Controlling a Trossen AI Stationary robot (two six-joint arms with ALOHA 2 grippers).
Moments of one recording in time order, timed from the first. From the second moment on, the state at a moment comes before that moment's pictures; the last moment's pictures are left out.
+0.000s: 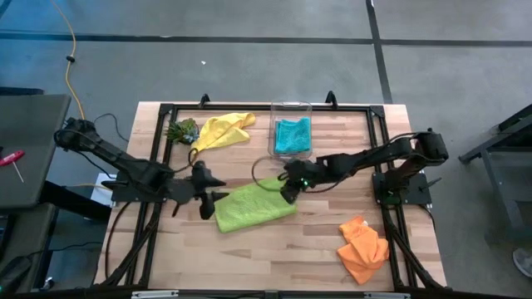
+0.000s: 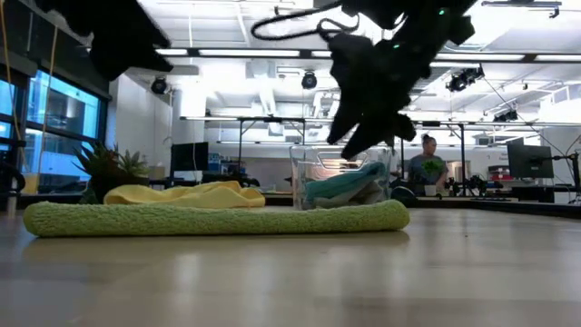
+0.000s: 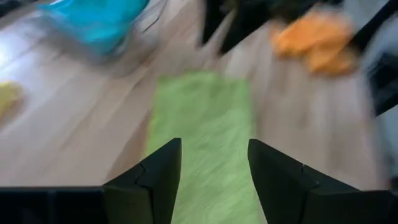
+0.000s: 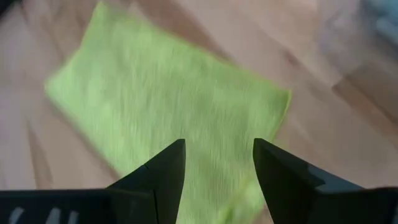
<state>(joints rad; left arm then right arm) -0.34 0.99 0.63 -0.29 -0.54 -0.66 0.06 1.61 0.98 -0.26 0.09 0.74</state>
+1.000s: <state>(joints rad) -0.37 0.95 0.56 -0.15 -0.54 -0.70 -0.04 1.90 1.20 -0.43 0.15 1.01</state>
